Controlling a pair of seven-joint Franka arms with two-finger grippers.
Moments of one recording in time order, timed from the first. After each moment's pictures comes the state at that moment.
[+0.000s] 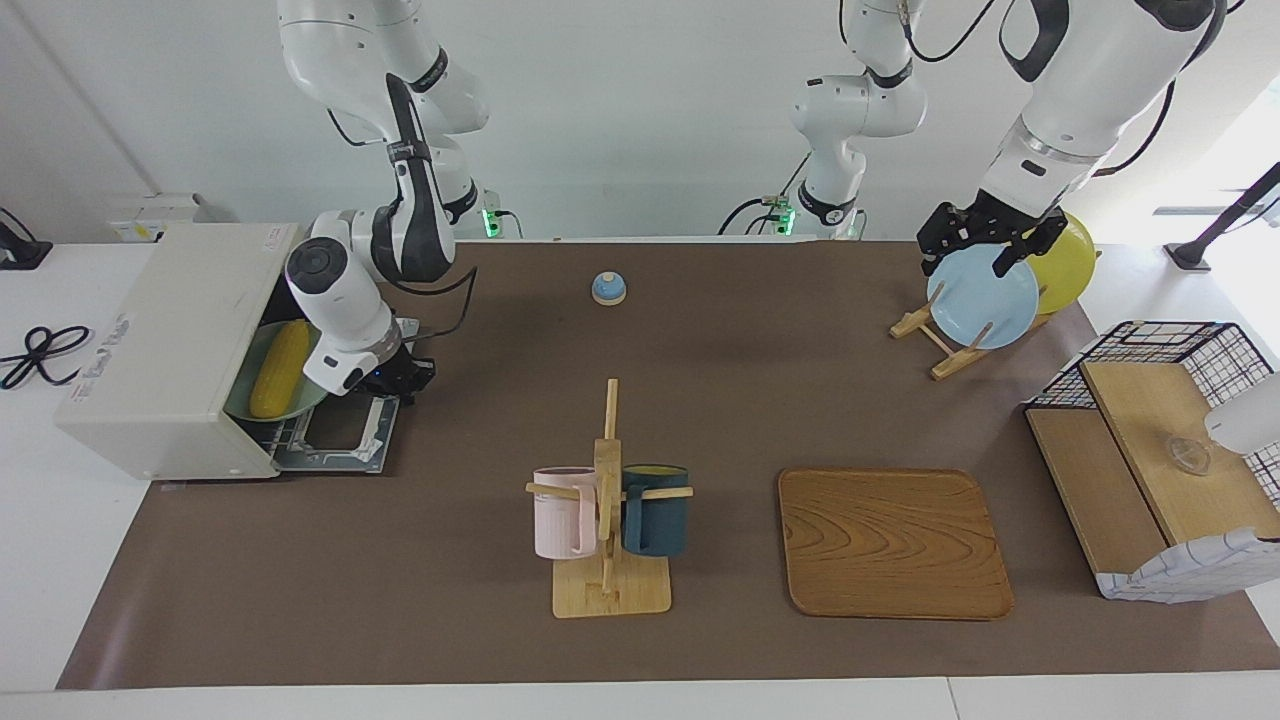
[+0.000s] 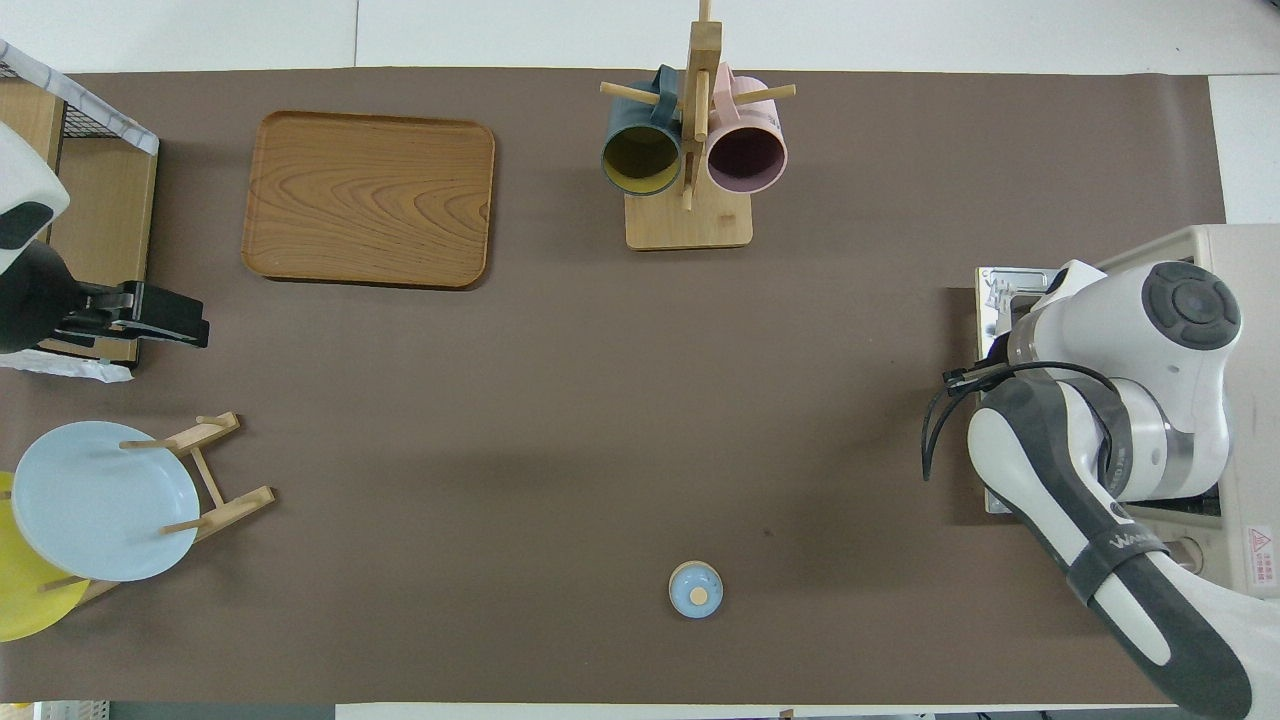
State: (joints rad) left arm -0.10 -0.05 -0.03 -1.65 -0.03 1.56 -0.04; right arm -0.01 0.15 0.03 -2.24 0.00 2.31 -0.19
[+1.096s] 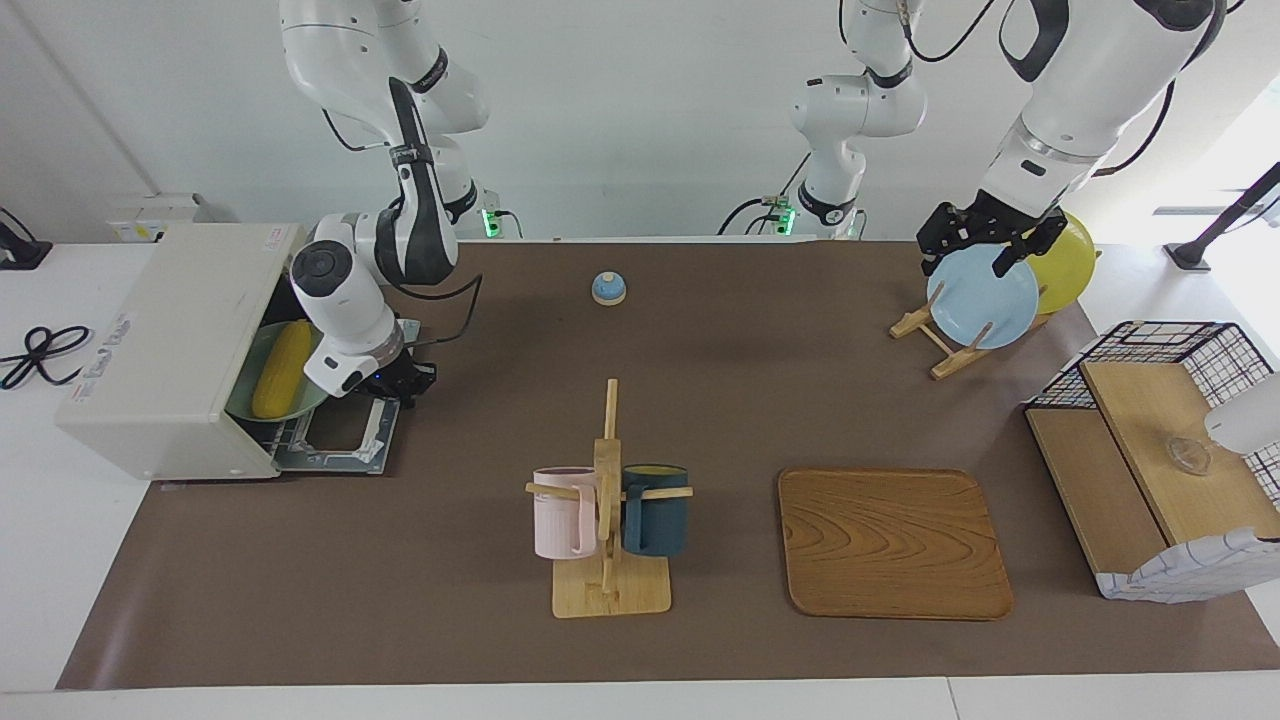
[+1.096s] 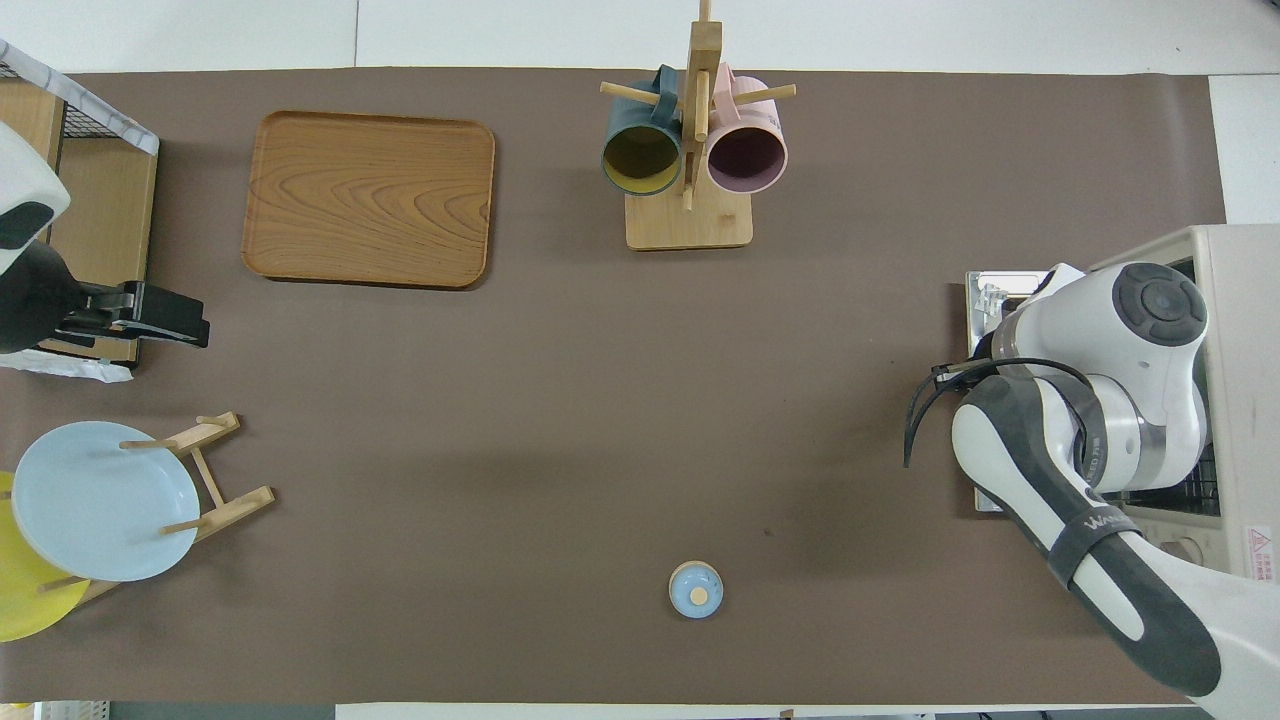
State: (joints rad) left arm -0.10 -0.05 -0.03 -1.65 -0.03 1.56 -0.04; right arm 0.02 0.15 0.00 -2.24 -0.01 2.31 -0.10
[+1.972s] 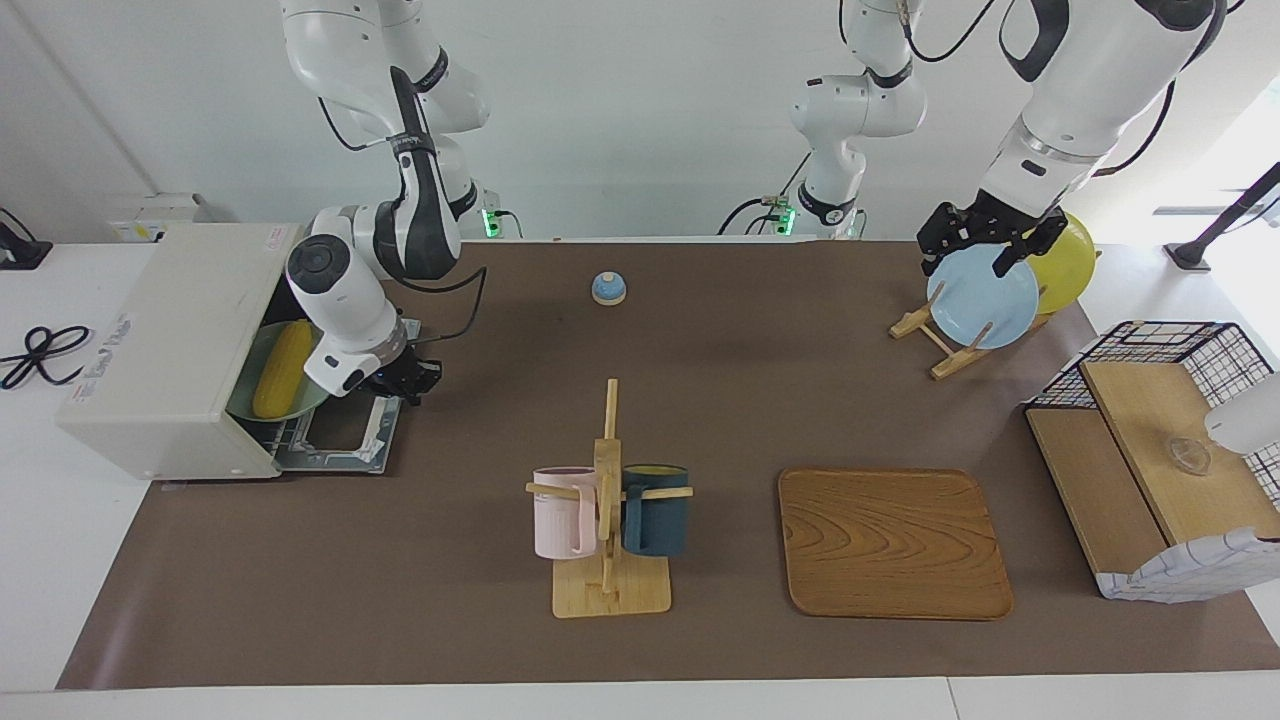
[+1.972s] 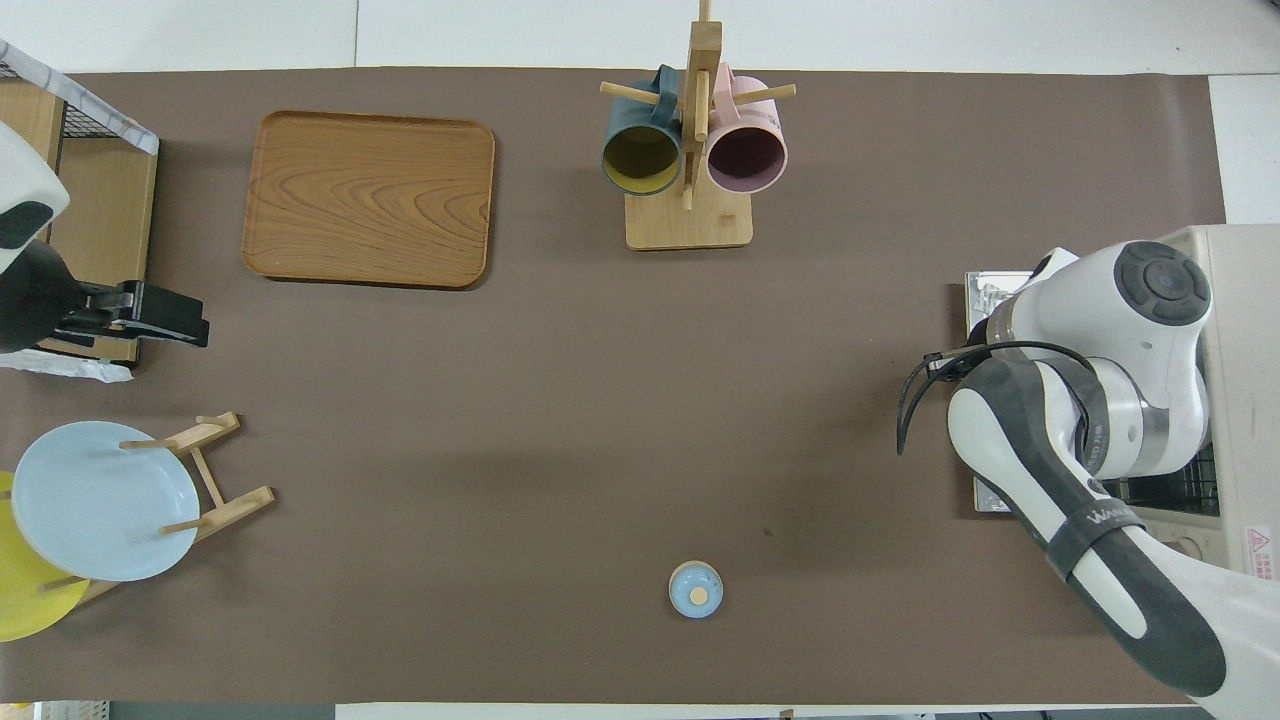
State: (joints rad) left arm -0.10 -0.05 -0.03 -1.65 -0.03 1.56 -0.04; right arm 0.05 0.14 -0.01 -2.14 0.02 2.18 -0.09
